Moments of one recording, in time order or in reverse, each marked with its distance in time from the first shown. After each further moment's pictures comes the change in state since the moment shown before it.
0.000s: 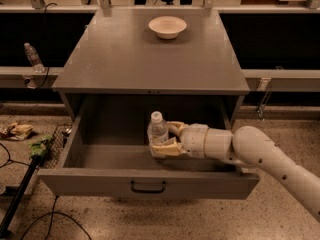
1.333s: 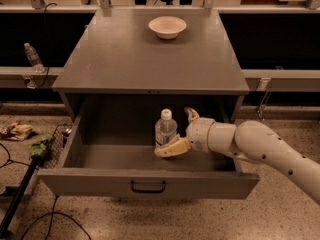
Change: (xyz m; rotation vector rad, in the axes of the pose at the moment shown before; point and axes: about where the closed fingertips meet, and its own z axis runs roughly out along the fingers) arm 0.003 -0.032 -0.014 0.146 0.115 0.100
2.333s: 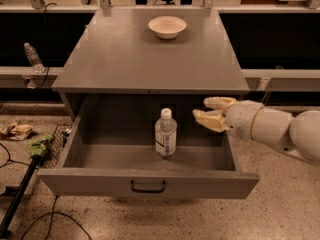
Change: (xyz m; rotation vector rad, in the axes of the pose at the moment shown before) arm -0.062 -0.039 -0.120 0.210 -0.014 0.011
